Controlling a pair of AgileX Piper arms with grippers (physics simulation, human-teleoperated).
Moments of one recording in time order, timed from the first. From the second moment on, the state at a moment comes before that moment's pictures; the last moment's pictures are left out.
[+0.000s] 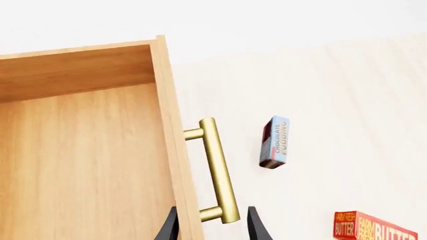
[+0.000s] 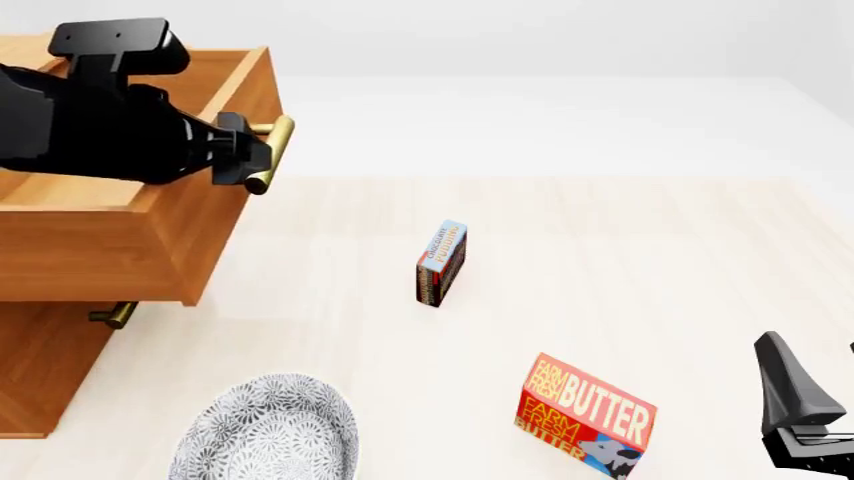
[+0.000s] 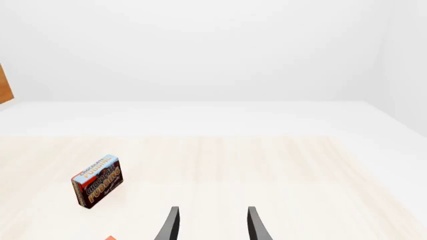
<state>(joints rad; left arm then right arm) -0.34 1.21 -1.14 0.67 -0.18 0.00 0.02 0.00 -0.01 0.00</state>
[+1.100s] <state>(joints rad) -0.45 0.86 -1.15 0.66 0.01 0.00 0.02 0.00 -0.01 0.00</state>
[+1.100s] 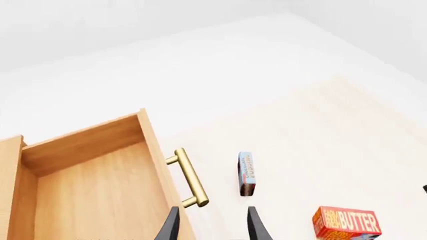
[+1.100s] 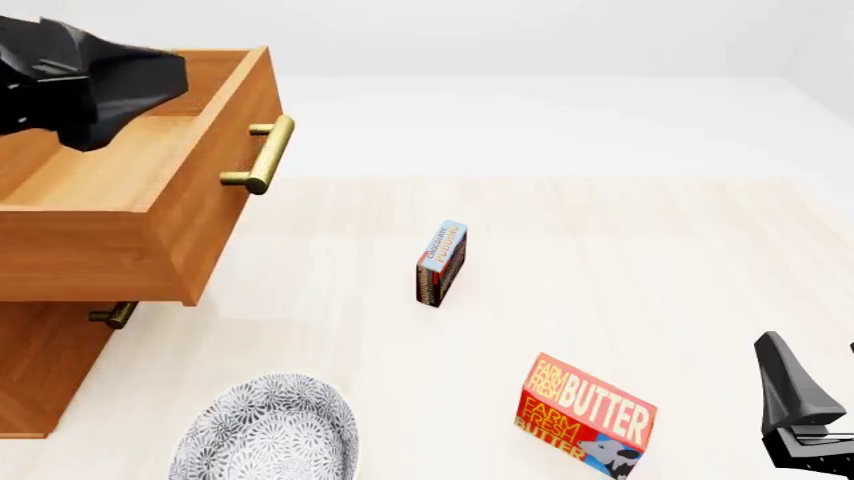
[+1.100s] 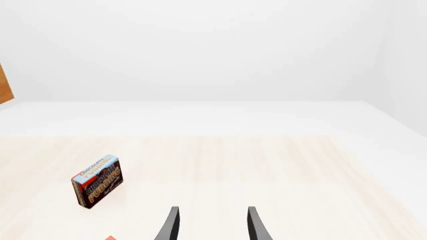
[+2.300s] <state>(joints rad) -0.60 0.31 -0.46 0.27 0.32 0.00 0.02 0.00 -0.01 0.00</state>
